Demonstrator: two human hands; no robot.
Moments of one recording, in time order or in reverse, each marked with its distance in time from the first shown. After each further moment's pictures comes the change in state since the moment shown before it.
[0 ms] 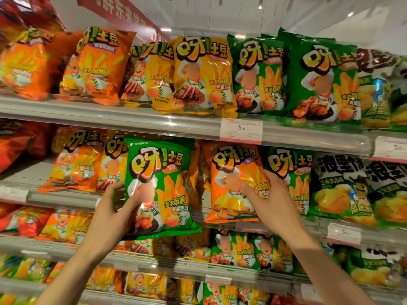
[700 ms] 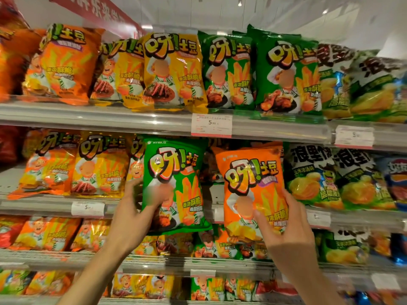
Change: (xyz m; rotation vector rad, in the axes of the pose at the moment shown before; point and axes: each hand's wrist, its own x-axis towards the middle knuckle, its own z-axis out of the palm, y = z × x) left_hand -0.012 0.013 0.073 0.063 -0.098 0.118; right_hand -0.086 0.051 -0.039 -0.025 0.311 -0.156
